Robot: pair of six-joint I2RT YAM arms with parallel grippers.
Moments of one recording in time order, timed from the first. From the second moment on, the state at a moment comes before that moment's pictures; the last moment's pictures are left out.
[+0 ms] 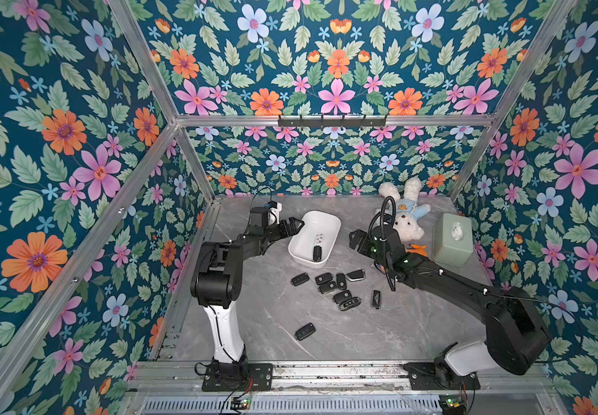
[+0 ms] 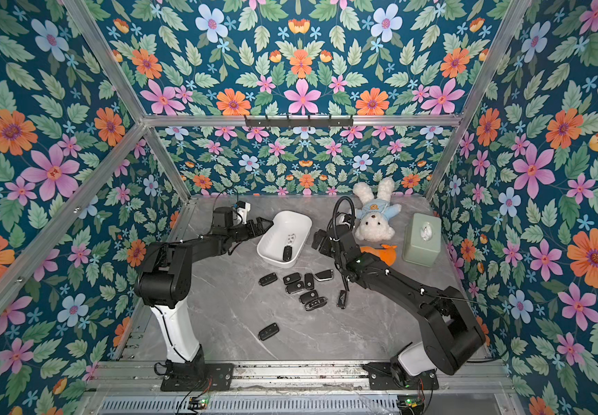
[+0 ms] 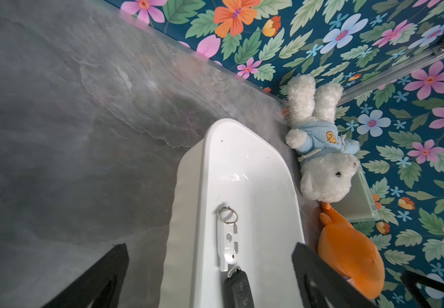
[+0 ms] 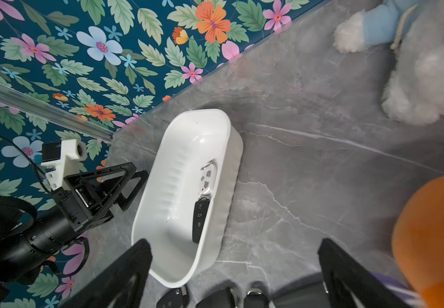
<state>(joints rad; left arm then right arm) -0.17 1.98 1.16 0.29 0.61 -0.52 0.63 1.45 0.91 -0.02 0.18 0.81</state>
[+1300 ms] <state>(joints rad) -0.35 1.73 1.11 0.11 0.38 -0.49 0.60 1.28 0.72 -0.02 0.08 0.79</state>
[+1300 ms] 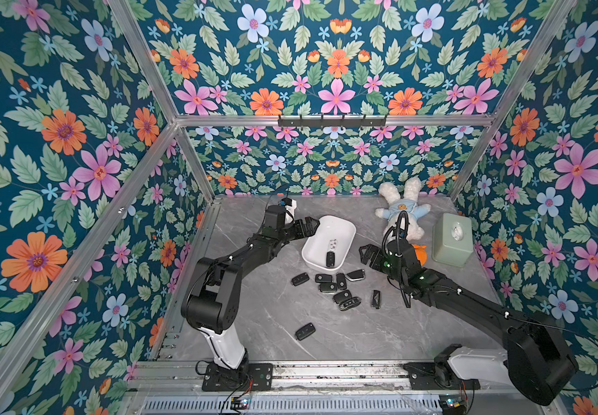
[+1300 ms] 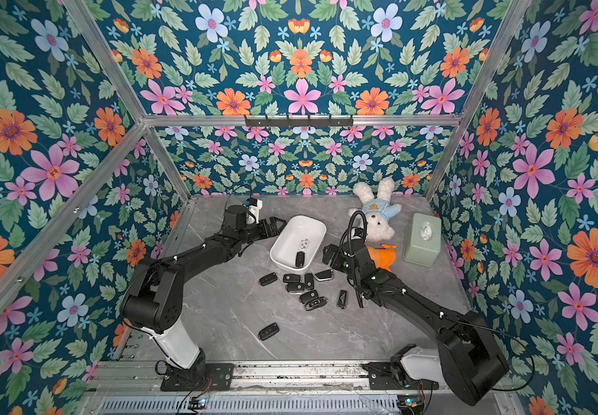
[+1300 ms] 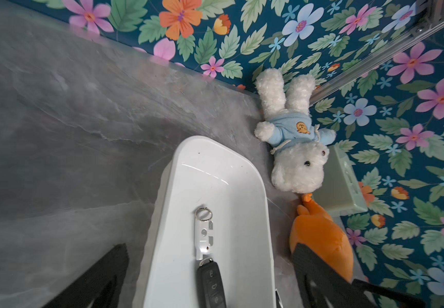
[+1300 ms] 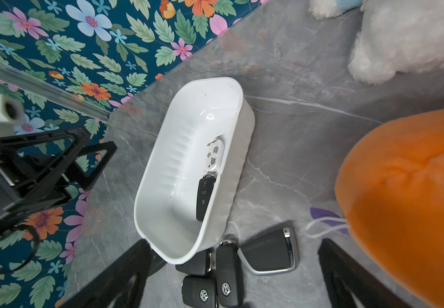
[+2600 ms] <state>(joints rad) -0.54 1.73 1.10 -0.62 0.02 0.08 0.59 1.37 0.72 0.06 -0.24 0.78</state>
